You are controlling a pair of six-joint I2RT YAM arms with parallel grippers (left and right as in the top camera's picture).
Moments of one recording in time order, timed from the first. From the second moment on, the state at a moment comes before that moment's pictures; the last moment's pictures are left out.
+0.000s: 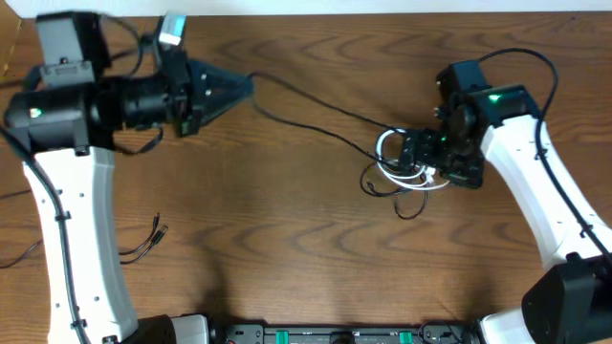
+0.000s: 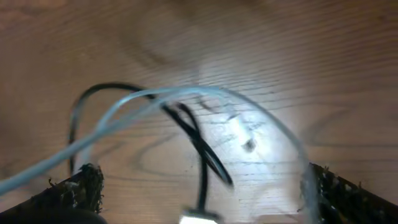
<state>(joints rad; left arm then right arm) 0.16 1.50 1.82 -1.33 1.14 -0.53 0.21 1.65 1.42 -1.26 -0.17 0.53</state>
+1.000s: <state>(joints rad) 0.04 1.50 1.80 -1.42 0.87 -0.19 0.29 1.65 1.42 -1.04 -0.35 0.46</state>
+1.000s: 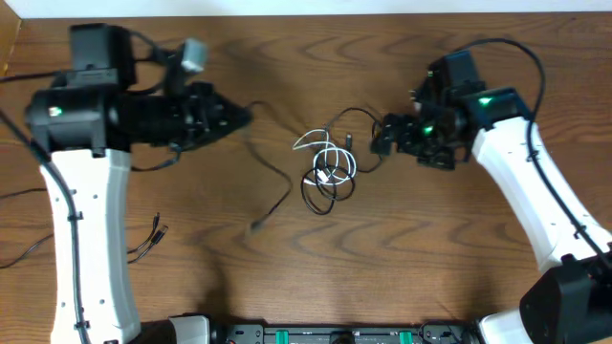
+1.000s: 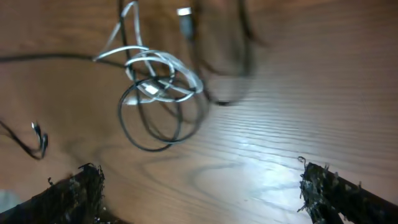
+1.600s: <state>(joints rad) -0.10 1.49 1.80 -1.46 0.48 -0.46 0.47 1.70 1.42 -1.03 -0.04 0.56</state>
